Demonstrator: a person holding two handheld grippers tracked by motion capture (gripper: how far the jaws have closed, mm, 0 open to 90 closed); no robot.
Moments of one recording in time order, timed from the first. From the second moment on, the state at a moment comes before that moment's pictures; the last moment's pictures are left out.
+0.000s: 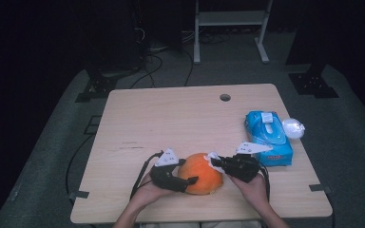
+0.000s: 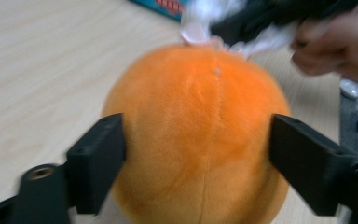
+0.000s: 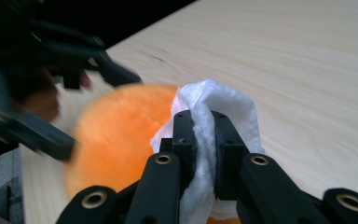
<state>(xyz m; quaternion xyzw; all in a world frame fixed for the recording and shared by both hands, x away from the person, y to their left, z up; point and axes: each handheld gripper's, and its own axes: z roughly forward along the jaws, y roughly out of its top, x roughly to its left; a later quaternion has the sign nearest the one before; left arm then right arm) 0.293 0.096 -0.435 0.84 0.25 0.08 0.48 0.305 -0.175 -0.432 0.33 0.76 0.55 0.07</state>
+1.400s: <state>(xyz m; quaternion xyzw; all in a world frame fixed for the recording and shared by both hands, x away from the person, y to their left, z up) 0.293 0.090 -0.438 0.81 0.28 0.06 0.51 0.296 -0.171 -0.412 0.29 0.78 0.55 0.11</state>
